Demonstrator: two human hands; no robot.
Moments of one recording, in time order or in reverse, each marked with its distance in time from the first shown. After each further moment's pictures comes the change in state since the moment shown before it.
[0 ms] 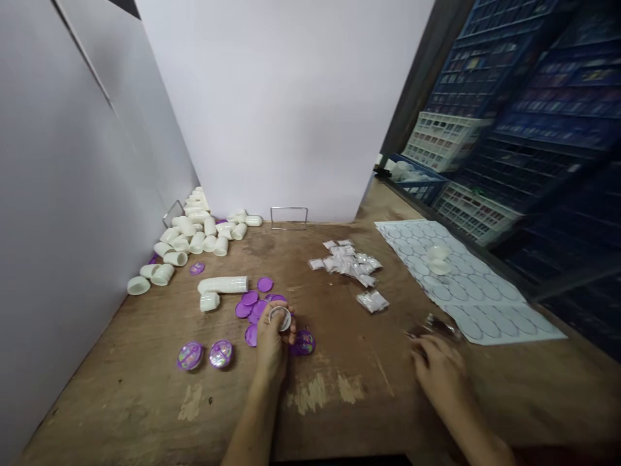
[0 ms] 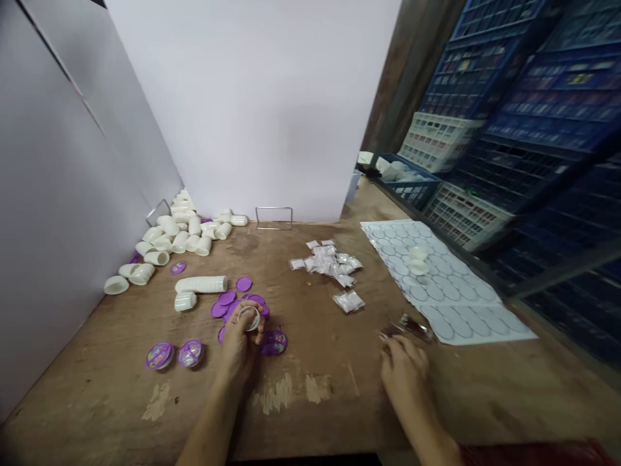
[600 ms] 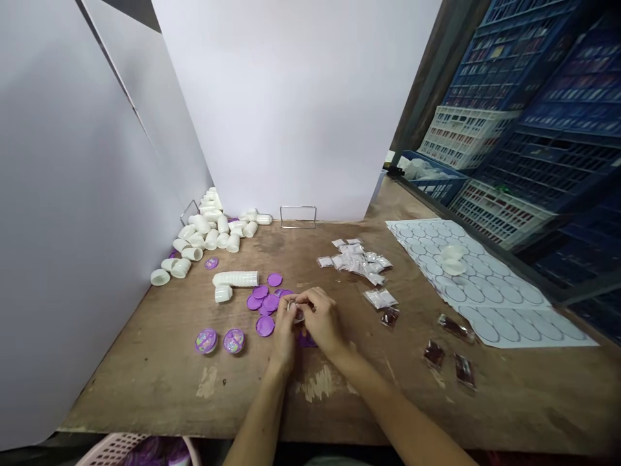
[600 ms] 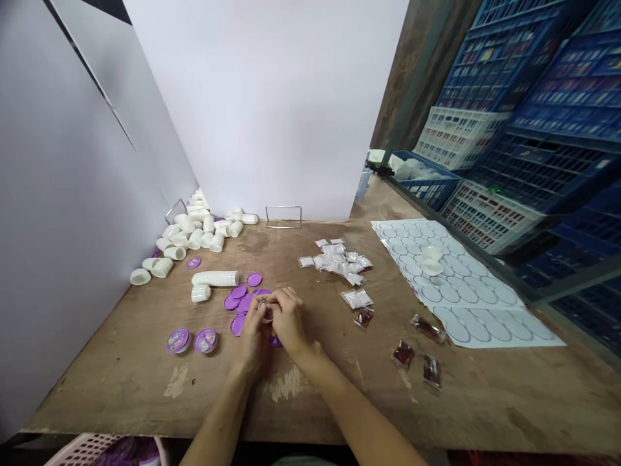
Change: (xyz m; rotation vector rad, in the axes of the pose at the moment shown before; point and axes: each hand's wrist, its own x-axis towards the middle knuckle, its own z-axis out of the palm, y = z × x) left_hand -0.004 -0.013 -0.005 0.089 -0.164 0.077; right_hand 0.048 -0.249 0.019 0.790 -0.079 -0.266
